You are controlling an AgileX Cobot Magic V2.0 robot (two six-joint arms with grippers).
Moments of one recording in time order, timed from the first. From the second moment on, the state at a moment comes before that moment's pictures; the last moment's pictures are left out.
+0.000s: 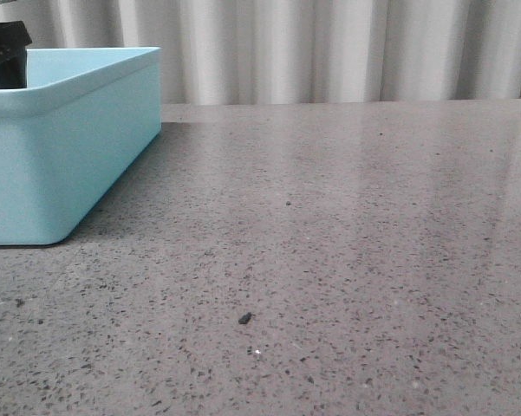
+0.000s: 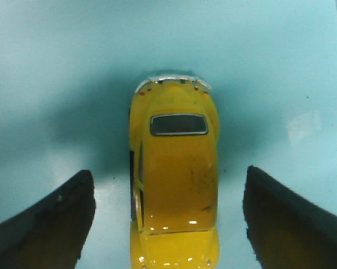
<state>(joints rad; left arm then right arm) -0.04 1.88 -1.69 -0.21 1.22 0.26 0.19 0.75 -1.02 0.60 0.82 -0.49</state>
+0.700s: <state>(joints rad) -0.26 1.30 -1.54 -0.31 0.95 0.28 0.19 0.61 -0.88 0.60 0.78 -0.64</state>
